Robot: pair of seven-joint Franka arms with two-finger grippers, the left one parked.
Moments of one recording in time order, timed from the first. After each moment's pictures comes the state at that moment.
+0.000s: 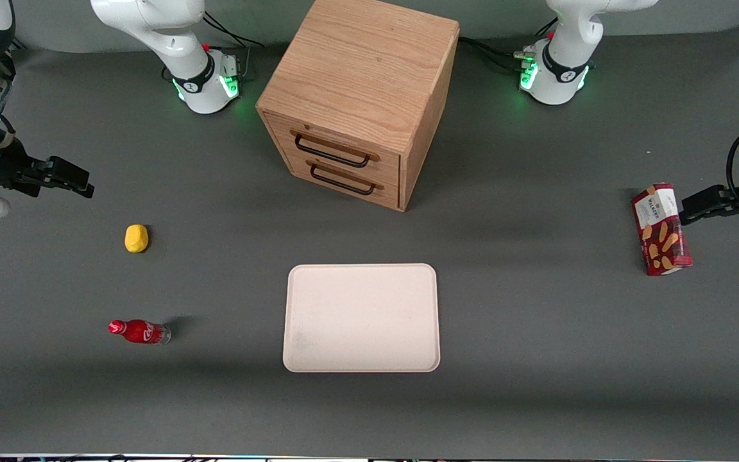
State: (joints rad) arm -0.01 0.05 0.06 -1.51 0.00 1.50 0.12
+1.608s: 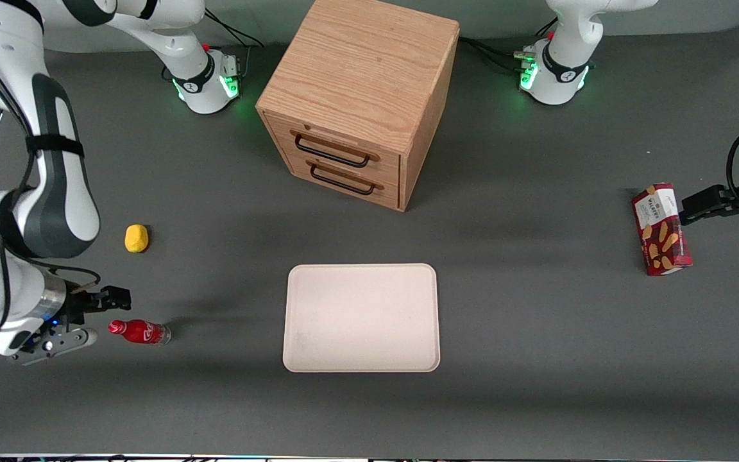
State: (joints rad) arm -0.04 0.60 0.02 -1.35 -0.08 1.95 -0.32
